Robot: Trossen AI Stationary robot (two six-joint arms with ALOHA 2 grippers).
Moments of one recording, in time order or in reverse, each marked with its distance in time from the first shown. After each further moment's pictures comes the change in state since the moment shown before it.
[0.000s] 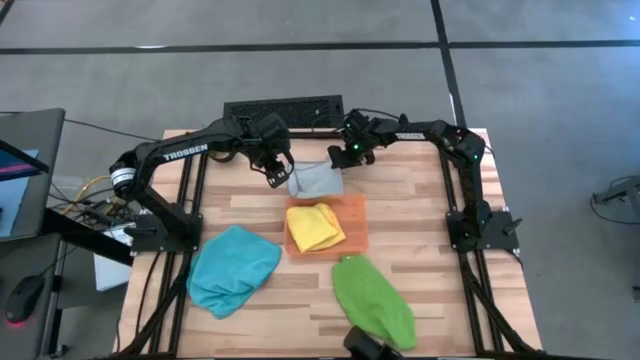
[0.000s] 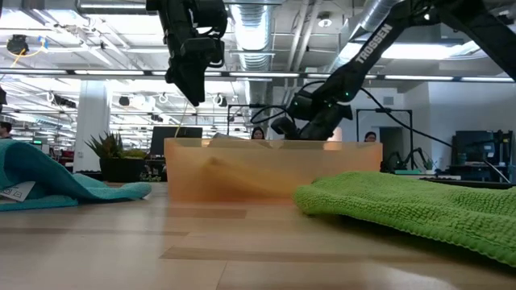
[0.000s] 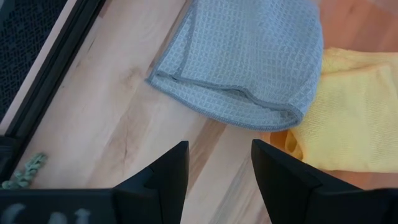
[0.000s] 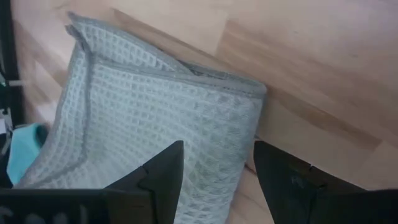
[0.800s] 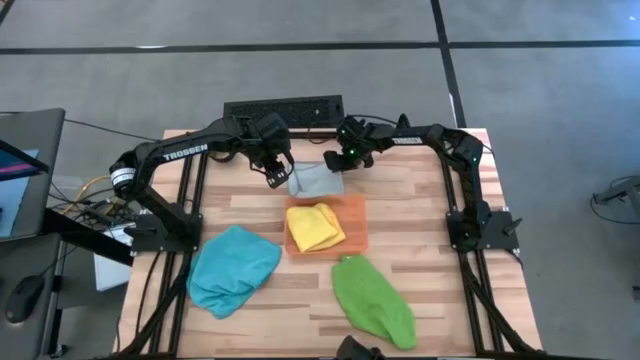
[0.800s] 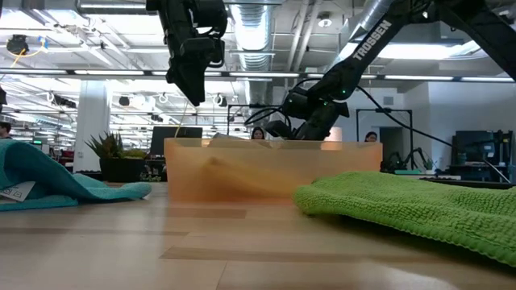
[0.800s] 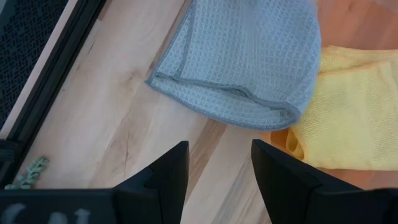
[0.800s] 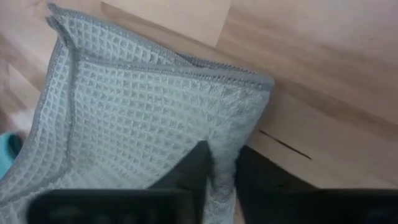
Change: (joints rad) left arm 0.000 0.000 0.000 0.002 0.001 0.017; right arm 0.059 0.000 0.000 0.002 0.109 0.045
